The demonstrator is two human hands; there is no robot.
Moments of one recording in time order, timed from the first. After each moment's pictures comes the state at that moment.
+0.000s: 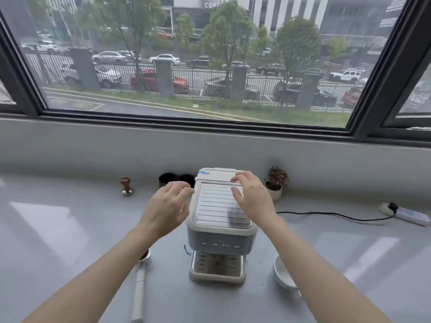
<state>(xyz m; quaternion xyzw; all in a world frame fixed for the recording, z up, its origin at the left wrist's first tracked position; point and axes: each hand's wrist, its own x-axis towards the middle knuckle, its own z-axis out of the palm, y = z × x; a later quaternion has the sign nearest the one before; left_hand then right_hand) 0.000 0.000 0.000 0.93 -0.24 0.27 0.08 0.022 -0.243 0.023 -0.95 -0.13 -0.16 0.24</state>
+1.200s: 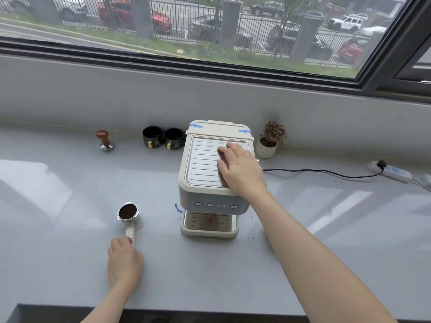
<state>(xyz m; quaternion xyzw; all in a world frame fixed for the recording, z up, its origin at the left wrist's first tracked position) -0.100 0.049 -0.238 0.94 0.26 -0.01 0.23 0.024 -0.222 -0.025 -0.98 -0.07 -0.04 0.17</state>
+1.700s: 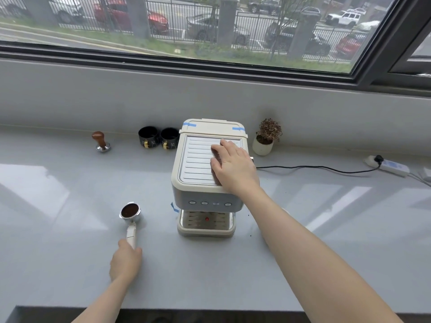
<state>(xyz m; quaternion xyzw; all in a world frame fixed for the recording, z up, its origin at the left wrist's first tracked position) -0.090 0.041 -0.226 0.88 0.36 -0.09 0.30 0.026 -0.221 -0.028 -0.98 -0.06 -0.04 0.18</state>
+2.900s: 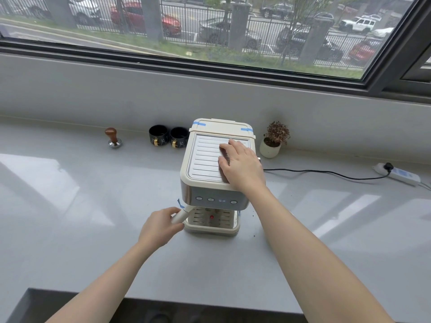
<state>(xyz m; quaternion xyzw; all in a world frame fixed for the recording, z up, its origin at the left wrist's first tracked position) -0.063 -0.010 -0.130 0.92 0.09 -0.14 0.36 0.023 -0.222 -0.025 -0.98 -0.06 -0.05 0.17</state>
